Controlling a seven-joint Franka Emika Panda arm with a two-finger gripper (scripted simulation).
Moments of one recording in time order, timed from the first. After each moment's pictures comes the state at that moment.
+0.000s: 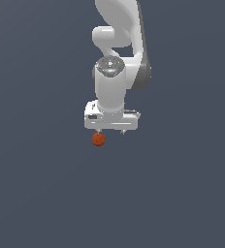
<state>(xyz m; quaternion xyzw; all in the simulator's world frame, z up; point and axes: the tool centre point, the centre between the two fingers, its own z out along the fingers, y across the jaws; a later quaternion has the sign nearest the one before) -0.002 -0.006 0.172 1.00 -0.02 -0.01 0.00</state>
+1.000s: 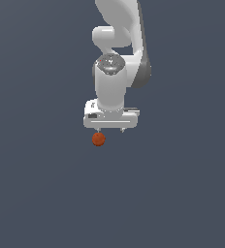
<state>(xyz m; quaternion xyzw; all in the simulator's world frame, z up) -0.007 -0.008 0.176 1.00 0.01 -0.01 0.01</state>
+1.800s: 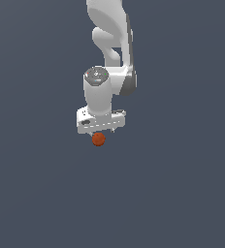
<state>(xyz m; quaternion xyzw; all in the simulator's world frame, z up) -0.028 -0.047 0.130 0.99 0.11 -0.01 0.00</state>
